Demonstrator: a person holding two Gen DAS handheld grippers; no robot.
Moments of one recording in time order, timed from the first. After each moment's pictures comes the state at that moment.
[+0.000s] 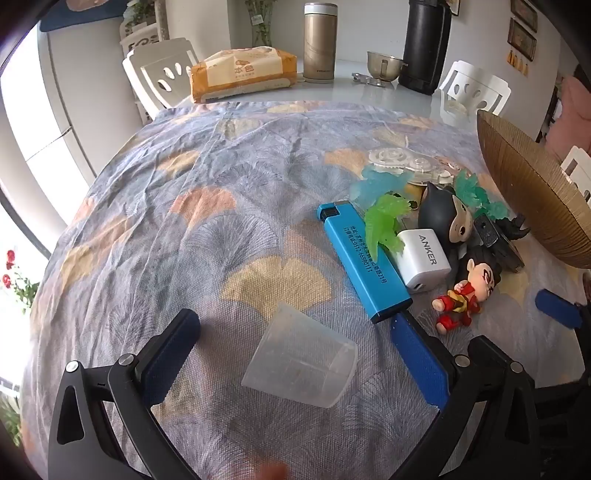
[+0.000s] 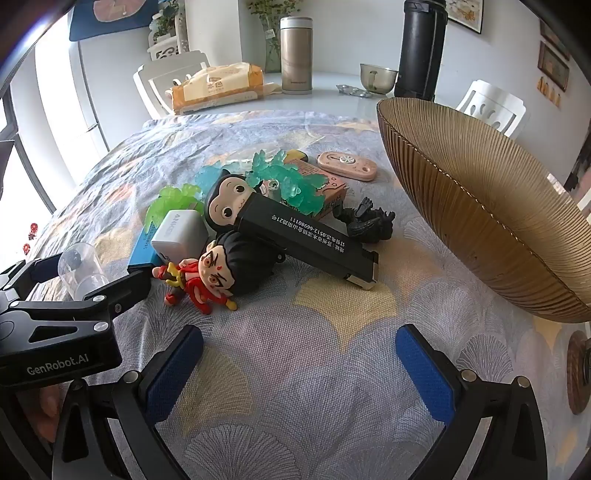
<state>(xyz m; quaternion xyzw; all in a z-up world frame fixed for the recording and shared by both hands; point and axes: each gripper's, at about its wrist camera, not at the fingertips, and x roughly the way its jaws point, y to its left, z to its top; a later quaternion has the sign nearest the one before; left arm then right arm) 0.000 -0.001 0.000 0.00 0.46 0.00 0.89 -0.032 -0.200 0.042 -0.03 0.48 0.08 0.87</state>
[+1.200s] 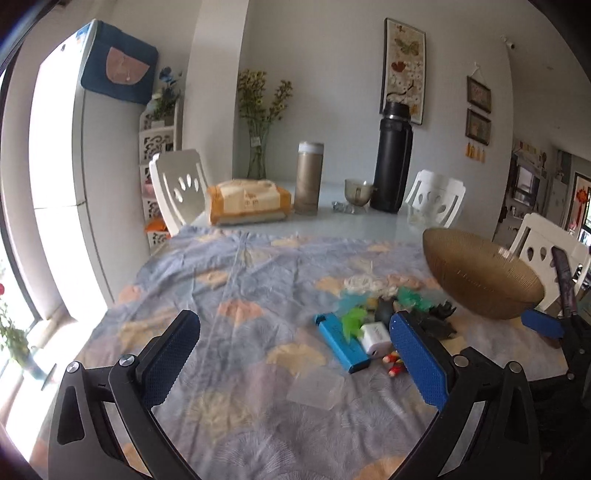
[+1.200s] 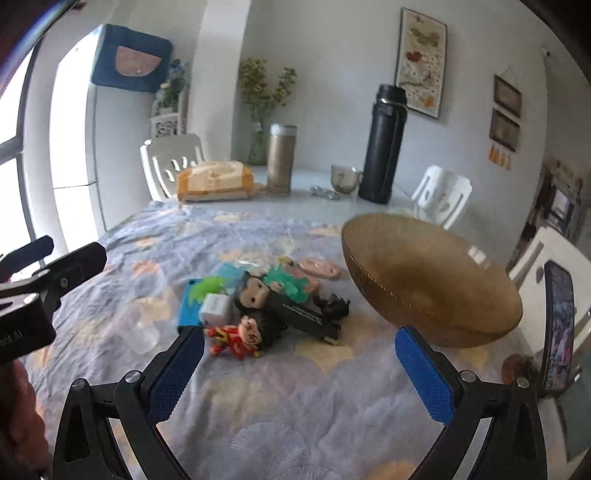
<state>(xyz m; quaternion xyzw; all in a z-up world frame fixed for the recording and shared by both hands) -0.084 0.033 0.062 -0.03 0.23 -0.04 0.97 -0.105 -0.172 0.085 -0.08 0.31 0.03 0.95</state>
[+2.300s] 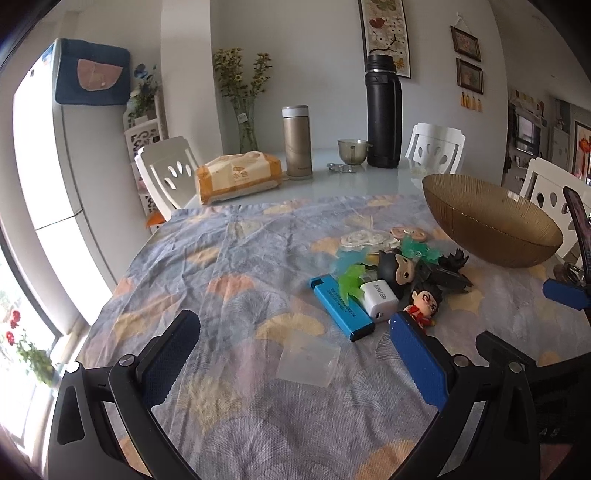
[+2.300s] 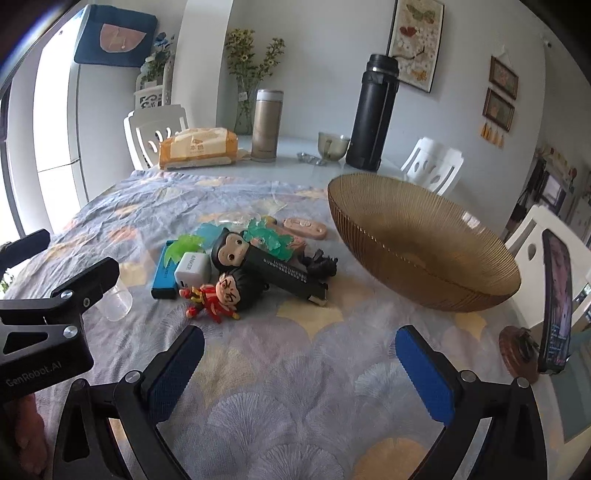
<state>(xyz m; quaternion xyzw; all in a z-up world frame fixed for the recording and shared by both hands) -0.077 0.008 0.048 0.05 0.28 -0.03 0.96 -0.097 -0.179 0.064 -0.08 0.37 0.01 0.93</state>
